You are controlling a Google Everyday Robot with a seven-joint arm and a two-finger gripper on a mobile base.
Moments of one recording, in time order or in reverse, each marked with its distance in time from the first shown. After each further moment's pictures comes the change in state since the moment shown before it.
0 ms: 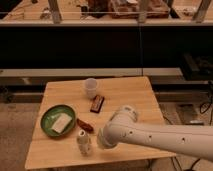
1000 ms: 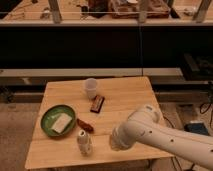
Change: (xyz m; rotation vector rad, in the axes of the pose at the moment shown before) arm 0.039 0.038 -0.044 -0.022 0.001 -0.018
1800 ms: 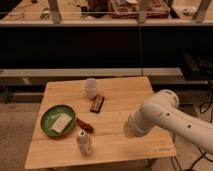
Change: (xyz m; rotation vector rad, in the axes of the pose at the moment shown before) arm 0.063 -0.011 -0.055 -0.002 0.061 0.096
